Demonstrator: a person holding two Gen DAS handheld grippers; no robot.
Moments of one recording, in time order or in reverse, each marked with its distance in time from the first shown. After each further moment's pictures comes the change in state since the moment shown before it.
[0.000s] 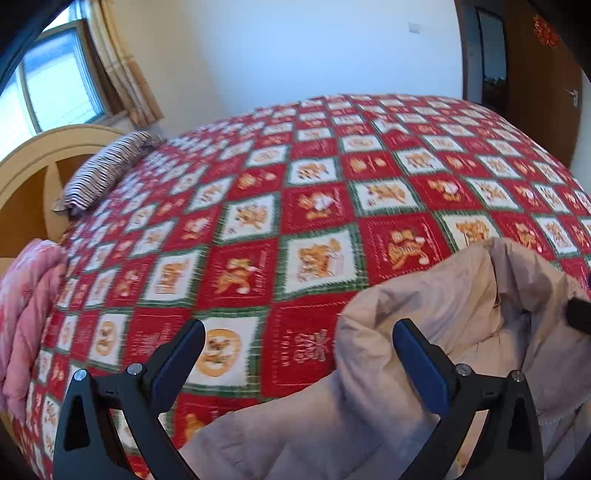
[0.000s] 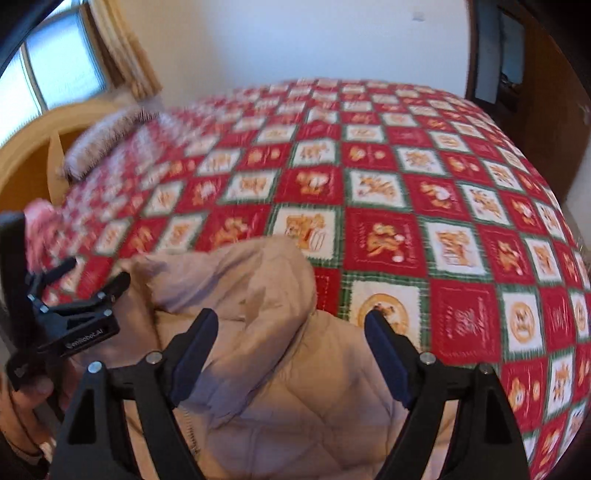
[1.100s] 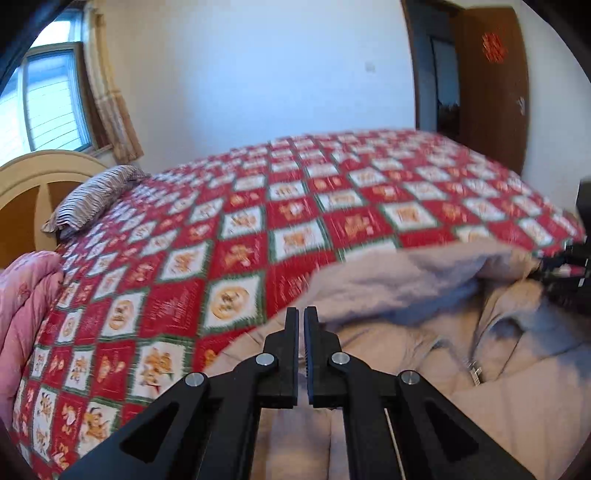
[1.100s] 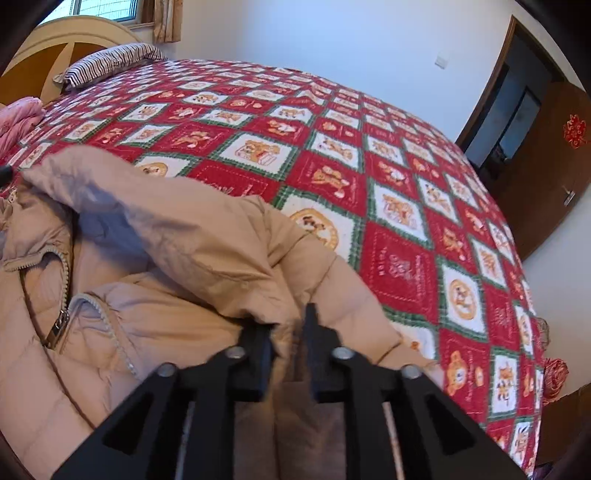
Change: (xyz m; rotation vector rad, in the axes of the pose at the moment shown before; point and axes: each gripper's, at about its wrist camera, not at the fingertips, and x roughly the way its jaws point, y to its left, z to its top) left arm -0.110 0.037 -0.096 0.036 -0.214 -0.134; right arm -0.017 -0.034 -0.098 -0.262 -0.045 -0.228
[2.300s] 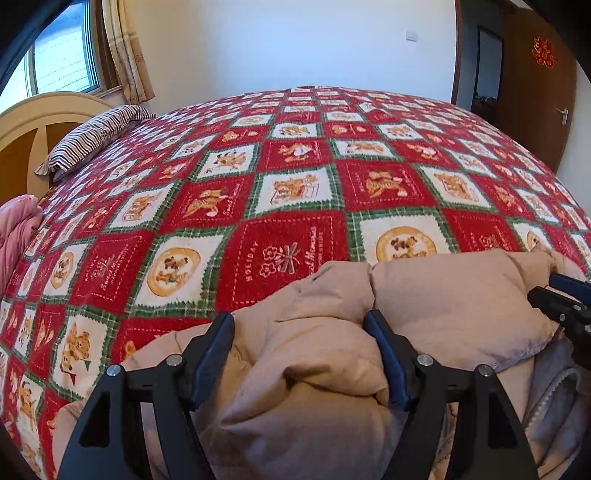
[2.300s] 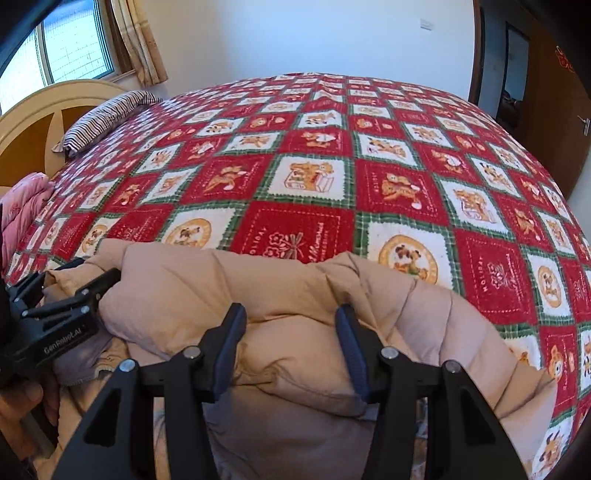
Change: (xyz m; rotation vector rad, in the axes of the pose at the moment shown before) left arm 0.126 -0.025 -0.009 -0.128 0.187 0.041; right arm 0.045 0.032 0.039 0.233 -0.032 0.203
